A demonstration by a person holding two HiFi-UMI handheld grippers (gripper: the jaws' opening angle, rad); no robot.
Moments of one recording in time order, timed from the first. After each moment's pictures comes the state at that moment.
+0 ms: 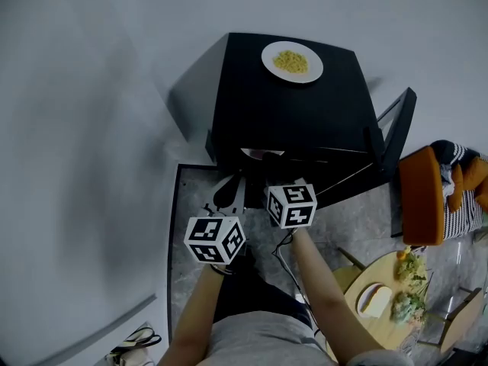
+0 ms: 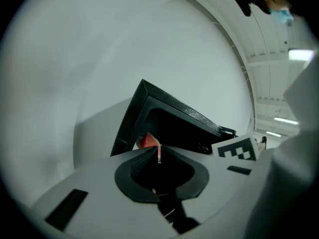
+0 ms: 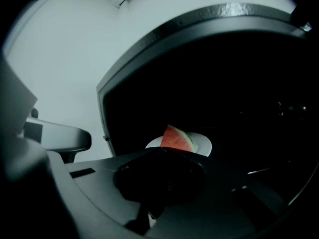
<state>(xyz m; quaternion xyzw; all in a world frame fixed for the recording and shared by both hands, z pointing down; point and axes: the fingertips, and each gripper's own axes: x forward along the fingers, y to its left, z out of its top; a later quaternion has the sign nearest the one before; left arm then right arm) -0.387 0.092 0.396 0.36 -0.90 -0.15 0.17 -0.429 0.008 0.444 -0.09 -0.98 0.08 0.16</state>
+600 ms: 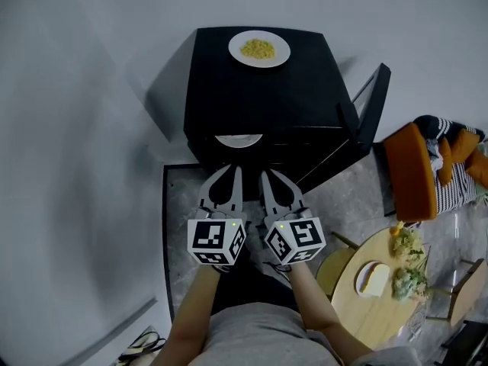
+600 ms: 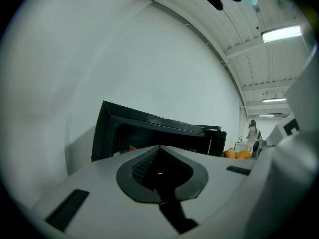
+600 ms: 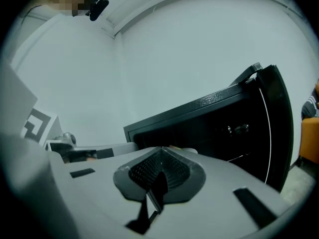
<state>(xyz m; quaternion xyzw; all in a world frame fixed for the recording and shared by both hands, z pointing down) -0.355 0.063 0.358 0.39 -0.91 -0.08 0.08 -0.323 0.006 0.375 -0.04 -0.99 0.15 0.05</state>
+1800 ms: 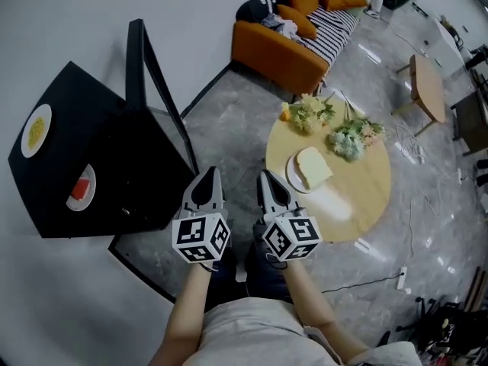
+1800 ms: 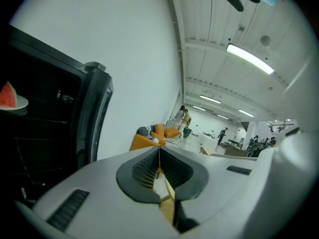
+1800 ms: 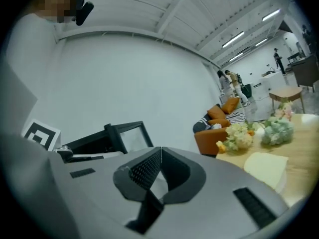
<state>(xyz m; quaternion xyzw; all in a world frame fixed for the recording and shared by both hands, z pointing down) -0.098 -0.147 0.410 0.70 -0.68 -0.04 0.20 0.018 -0.168 0.418 0.42 -0.88 0.23 -0.02</state>
